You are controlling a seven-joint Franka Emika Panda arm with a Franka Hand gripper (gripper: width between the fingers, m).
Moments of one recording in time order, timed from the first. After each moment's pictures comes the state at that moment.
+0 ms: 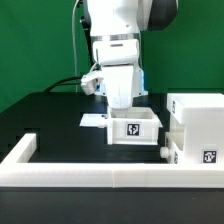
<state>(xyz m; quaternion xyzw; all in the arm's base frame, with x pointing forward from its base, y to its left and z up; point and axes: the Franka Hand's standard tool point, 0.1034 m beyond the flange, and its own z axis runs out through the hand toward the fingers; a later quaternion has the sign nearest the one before) 0.518 -0.035 0.055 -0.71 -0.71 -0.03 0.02</state>
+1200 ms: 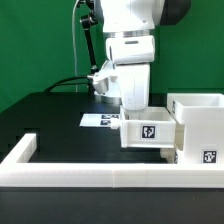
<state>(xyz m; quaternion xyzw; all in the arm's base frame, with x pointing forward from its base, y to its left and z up) 0.539 -0.011 0.060 -0.72 -0.70 -0.02 0.03</state>
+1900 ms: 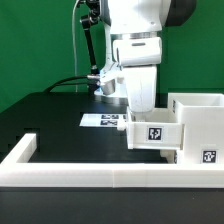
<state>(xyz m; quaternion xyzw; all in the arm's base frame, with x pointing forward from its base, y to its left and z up) 0.538 -0.001 0.057 -0.72 -0.69 -0.02 0.03</state>
